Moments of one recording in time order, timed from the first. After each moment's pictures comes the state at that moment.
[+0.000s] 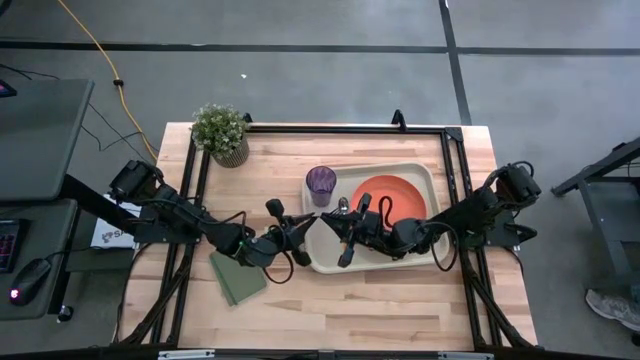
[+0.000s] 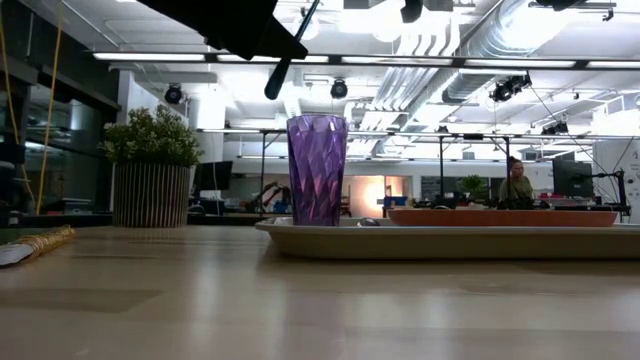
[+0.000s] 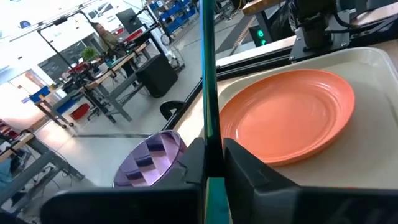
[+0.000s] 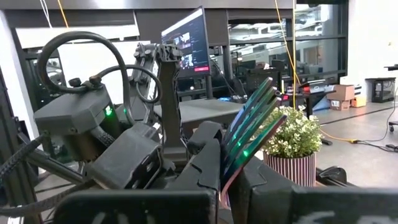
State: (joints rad) left arm -0.33 1.61 0.82 0.46 -1.07 0.24; right arm 0.39 1.64 0.87 1.05 0.70 -0.05
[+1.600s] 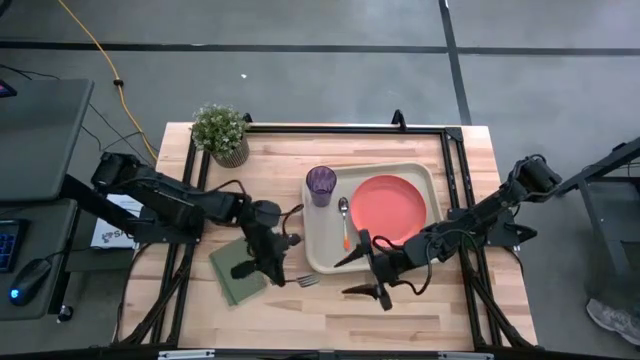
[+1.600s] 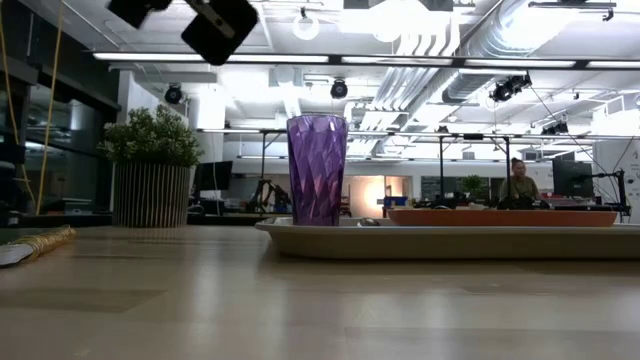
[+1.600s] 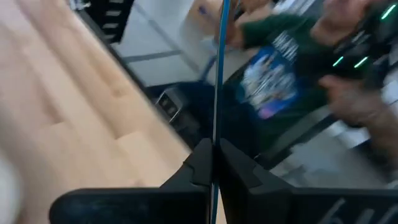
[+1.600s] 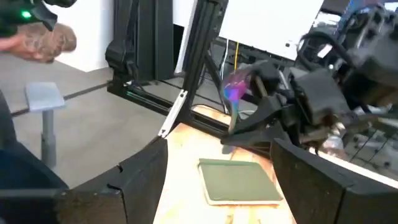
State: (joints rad) left arm -0.09 1.40 0.82 0.02 0.77 -0.12; right arm 0.52 1.45 0.87 0.51 0.21 -0.27
